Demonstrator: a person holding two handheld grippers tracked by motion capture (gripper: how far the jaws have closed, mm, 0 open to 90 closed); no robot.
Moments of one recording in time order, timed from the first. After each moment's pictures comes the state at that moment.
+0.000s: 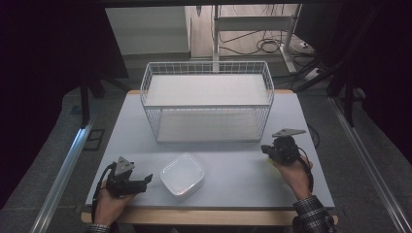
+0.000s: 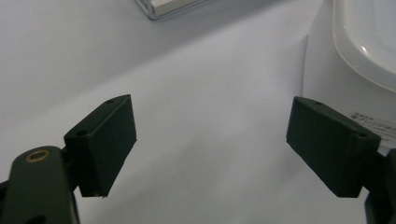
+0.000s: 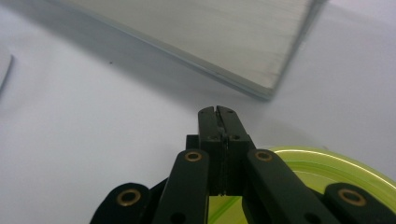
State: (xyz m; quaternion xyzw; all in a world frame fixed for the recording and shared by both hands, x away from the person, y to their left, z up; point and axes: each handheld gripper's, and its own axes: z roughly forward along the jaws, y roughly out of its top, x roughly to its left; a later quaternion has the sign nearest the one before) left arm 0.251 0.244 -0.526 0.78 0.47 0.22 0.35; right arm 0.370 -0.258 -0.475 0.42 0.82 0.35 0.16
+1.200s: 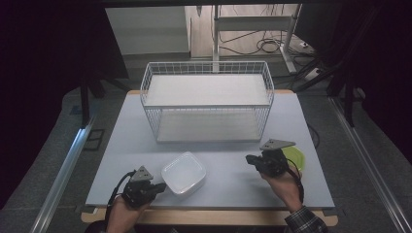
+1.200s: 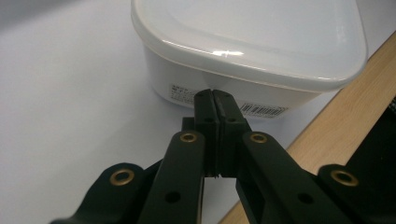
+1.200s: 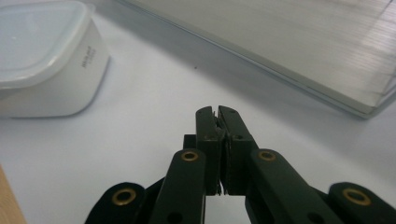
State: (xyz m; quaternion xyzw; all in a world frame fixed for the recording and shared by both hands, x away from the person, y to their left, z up) left arm 0.234 0.193 -0.519 0.82 0.42 0.08 0.37; right arm 0.331 -0.217 -0.477 0.36 0.83 0.40 0.12
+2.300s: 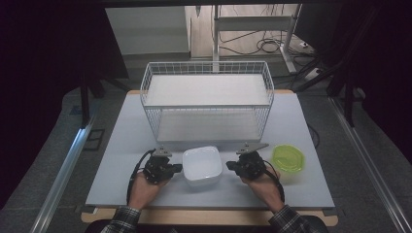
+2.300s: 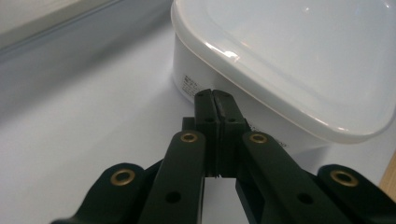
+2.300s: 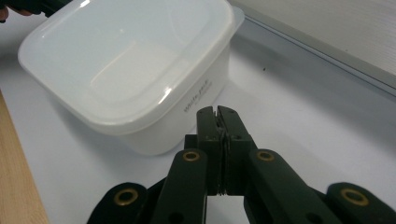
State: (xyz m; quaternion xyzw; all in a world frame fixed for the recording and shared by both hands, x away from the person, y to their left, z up) left arm 0.310 0.155 -0.516 0.83 0.40 0.07 0.38; right arm 0.331 -0.162 -0.496 0.32 0.86 0.38 0.09
